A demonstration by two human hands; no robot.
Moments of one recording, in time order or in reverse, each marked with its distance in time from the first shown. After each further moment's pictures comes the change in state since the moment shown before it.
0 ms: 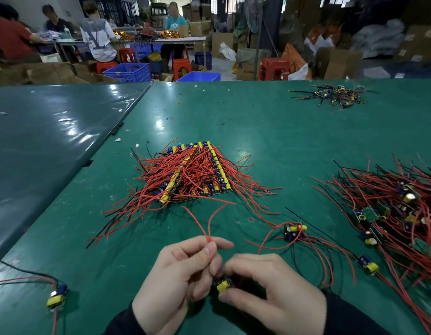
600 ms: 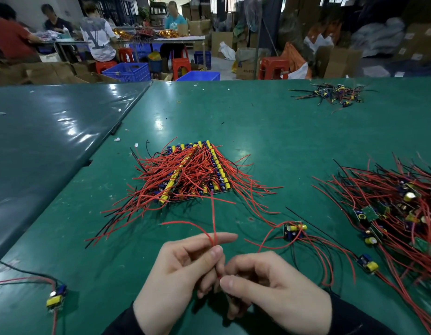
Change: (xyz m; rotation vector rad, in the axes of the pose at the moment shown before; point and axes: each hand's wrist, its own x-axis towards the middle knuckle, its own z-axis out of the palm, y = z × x) left_hand -0.001 0.003 0.001 0.243 -0.072 0.188; right_hand -0.001 -0.009 0.000 0.767 -0.078 0.380
